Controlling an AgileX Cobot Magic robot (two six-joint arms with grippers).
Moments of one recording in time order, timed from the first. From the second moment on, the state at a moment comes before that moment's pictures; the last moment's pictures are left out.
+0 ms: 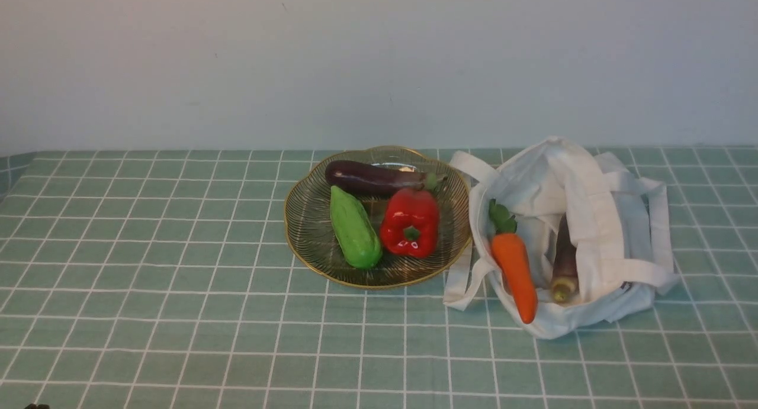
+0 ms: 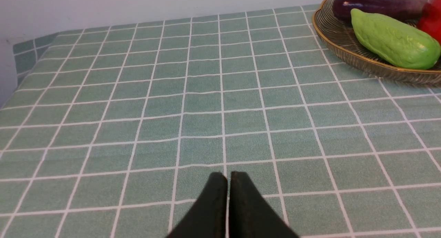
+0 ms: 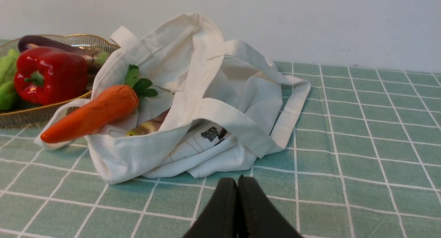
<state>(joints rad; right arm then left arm) 0.09 -0.01 0.02 0.00 0.39 -0.01 -0.04 -0.01 0.03 -0.03 0.38 0.06</state>
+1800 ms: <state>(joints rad) 0.16 1.55 -1.00 0.52 0.82 -0.20 -0.04 -0.01 0.03 -0.03 0.38 0.06</state>
